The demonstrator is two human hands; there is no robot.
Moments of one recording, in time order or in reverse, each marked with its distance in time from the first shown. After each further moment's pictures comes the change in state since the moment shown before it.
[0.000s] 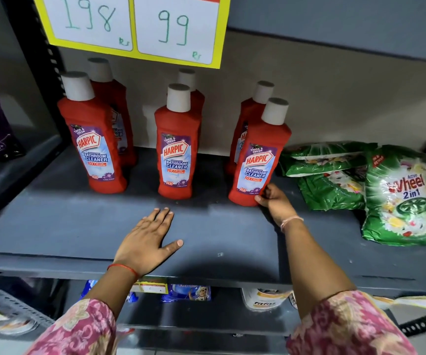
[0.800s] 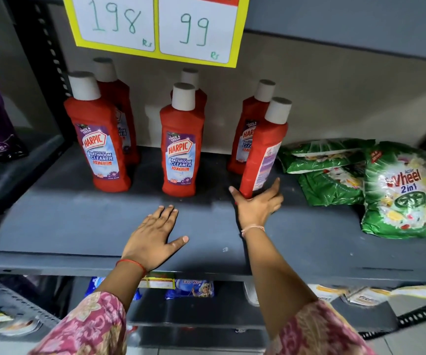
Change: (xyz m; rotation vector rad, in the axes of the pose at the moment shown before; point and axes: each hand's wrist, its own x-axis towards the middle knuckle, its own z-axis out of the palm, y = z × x) left_hand 0.000 0.000 -0.003 -0.007 -0.018 0.020; right_hand -0.033 -0.003 0.083 -0.309 0.750 -0.121
